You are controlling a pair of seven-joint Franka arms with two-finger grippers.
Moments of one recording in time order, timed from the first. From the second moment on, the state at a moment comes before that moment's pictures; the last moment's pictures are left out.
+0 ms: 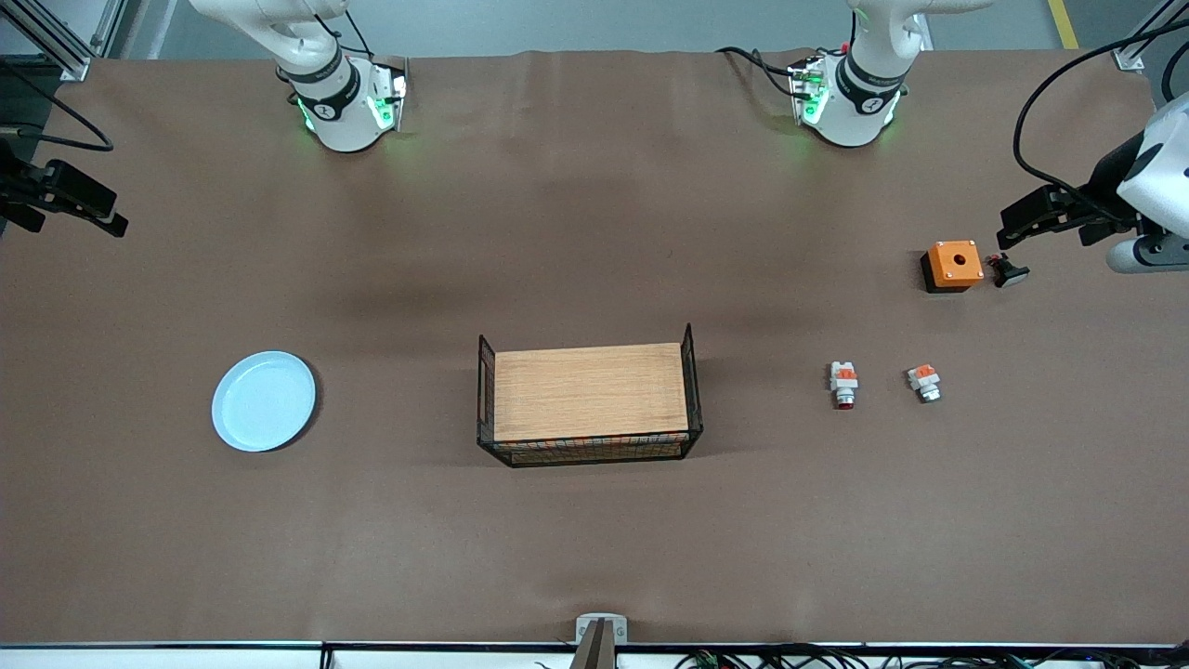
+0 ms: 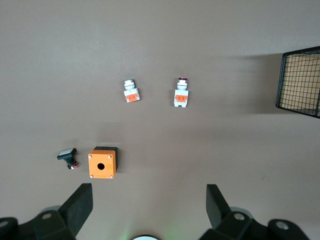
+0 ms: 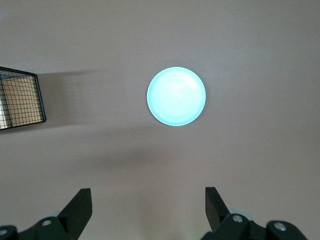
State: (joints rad) left arm -0.01 0.01 -0.05 -1.56 -0.02 1.50 -0.10; right arm 0.02 -0.05 -0.06 -1.54 0.02 1.50 0.04
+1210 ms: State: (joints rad) left arm 0.00 0.09 -0.05 -1.58 -0.06 1.49 -0.10; right arm 0.02 -0.05 -0.06 -1.54 0.02 1.50 0.04
